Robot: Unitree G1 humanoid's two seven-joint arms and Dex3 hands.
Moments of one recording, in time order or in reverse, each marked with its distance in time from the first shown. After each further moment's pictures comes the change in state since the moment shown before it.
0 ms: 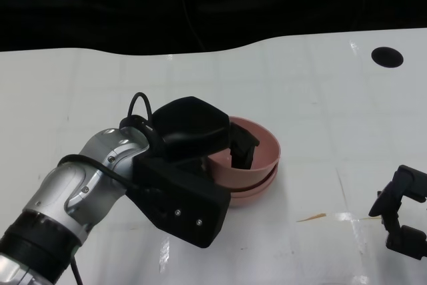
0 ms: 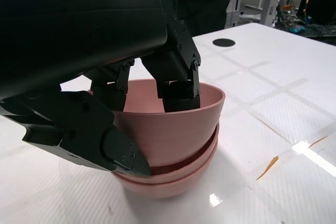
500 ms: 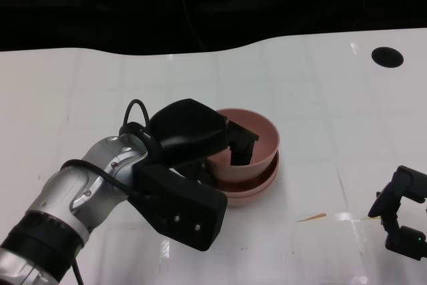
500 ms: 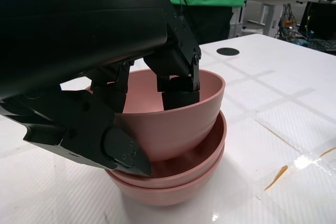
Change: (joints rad) left arm -0.014 -0.019 -0.010 0.119 0.059 -0.069 0.159; right arm 0.002 0.000 0.005 0.000 0.000 0.000 0.000
